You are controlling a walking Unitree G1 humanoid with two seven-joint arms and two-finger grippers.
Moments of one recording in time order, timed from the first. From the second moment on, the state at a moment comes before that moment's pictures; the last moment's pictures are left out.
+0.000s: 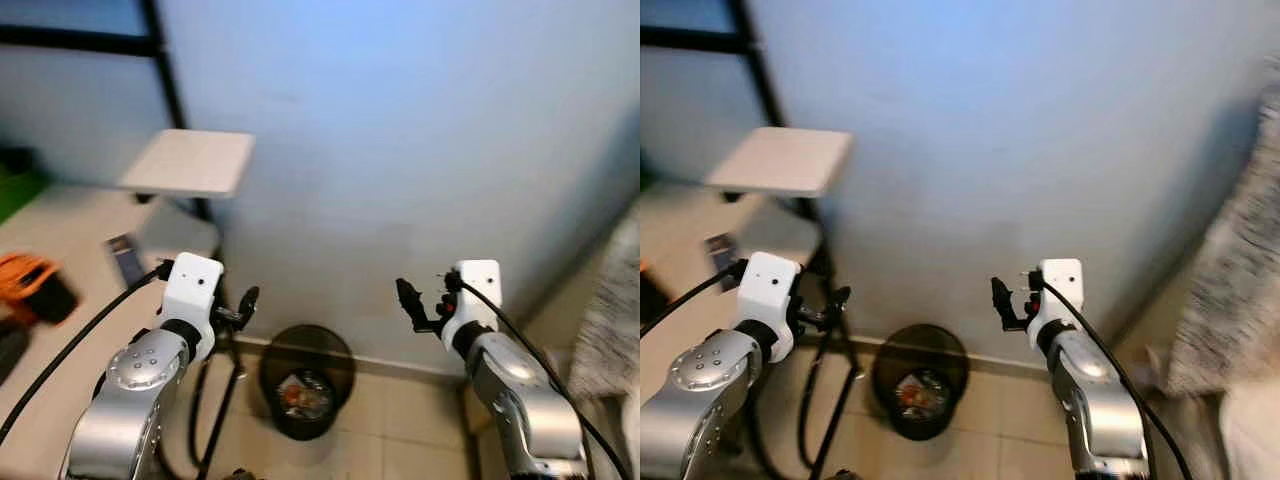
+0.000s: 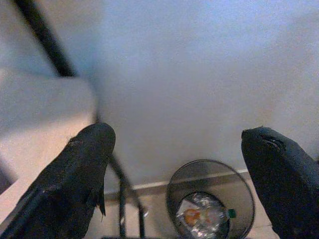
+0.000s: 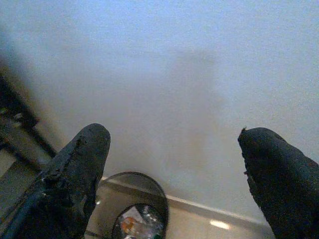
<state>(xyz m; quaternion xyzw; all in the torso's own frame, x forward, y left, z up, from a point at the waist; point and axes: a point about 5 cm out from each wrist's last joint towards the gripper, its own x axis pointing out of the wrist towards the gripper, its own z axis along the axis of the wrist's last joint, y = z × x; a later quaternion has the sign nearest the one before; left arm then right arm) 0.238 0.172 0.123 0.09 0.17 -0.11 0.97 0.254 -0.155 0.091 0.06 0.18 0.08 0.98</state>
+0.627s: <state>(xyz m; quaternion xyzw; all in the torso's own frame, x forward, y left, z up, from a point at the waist) 0.234 0.171 0.125 0.11 0.17 -0.11 0.97 0.246 -0.145 0.102 0.08 0.19 0.09 0.97</state>
